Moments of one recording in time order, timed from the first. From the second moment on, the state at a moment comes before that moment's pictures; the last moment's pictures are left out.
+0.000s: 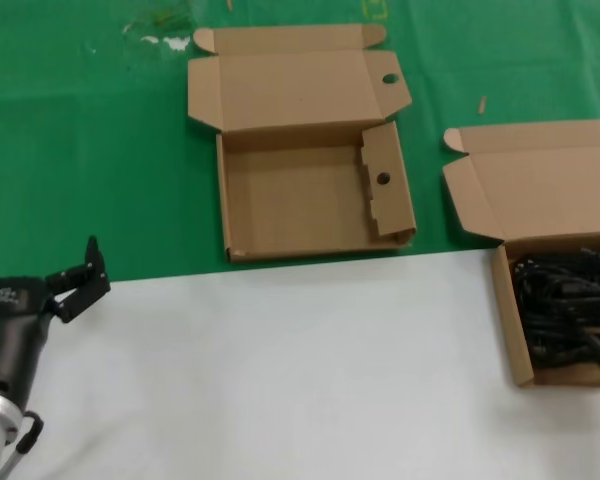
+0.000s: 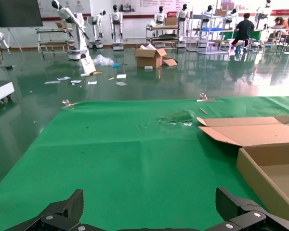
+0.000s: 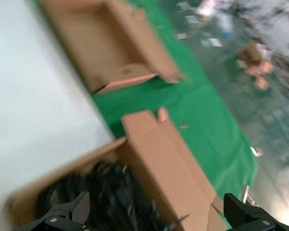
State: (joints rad) left arm 0.00 -0.30 1.60 -1.60 -1.80 0.00 0.00; right arm -0.53 1.12 -1.56 1.90 2.33 0.20 -0.68
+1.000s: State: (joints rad) left arm 0.00 -0.30 1.60 -1.60 -1.80 0.00 0.00; right arm 0.15 1.25 -2.22 1.63 2.75 0.26 -1.20
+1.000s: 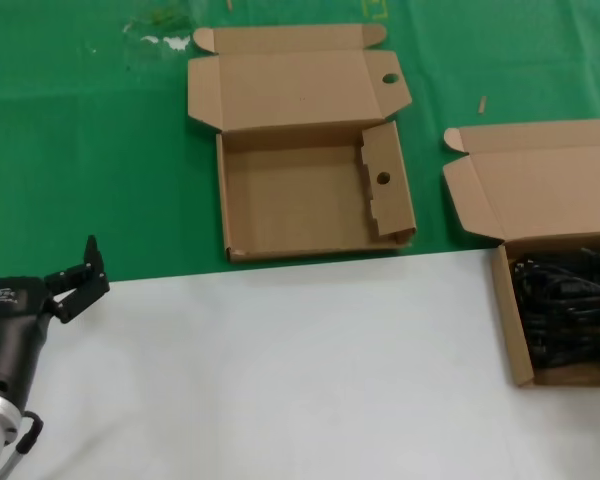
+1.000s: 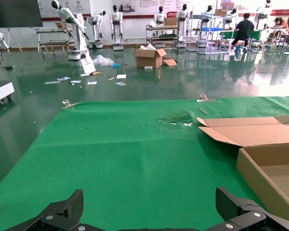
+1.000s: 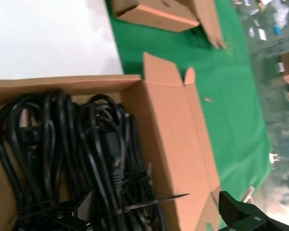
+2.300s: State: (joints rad) left arm 0.00 -0.30 1.60 -1.60 -1.80 0.00 0.00; right arm 0.54 1.29 -2.72 1.51 2.70 0.23 -1.01
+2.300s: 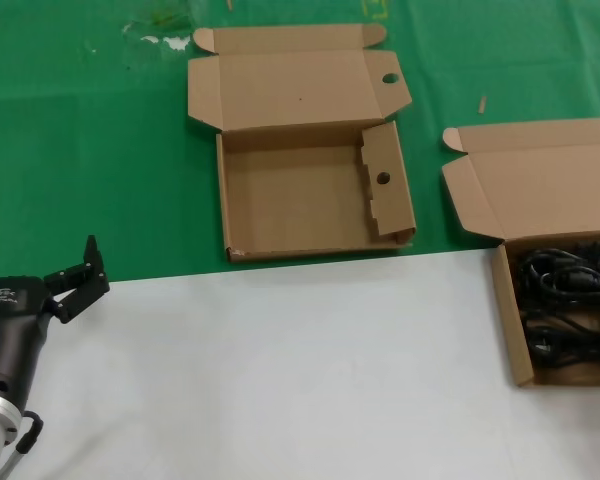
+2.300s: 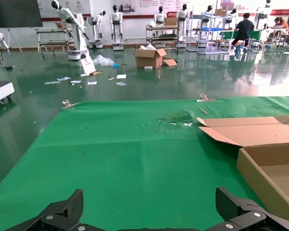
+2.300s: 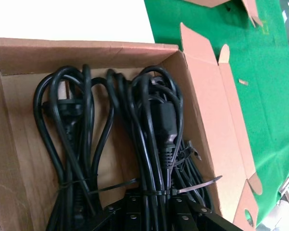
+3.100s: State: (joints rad) left arm 0.00 -0.30 1.60 -1.60 -1.80 0.00 0.00; right arm 0.27 1.43 -2.48 1.75 2.59 0.32 -0.88
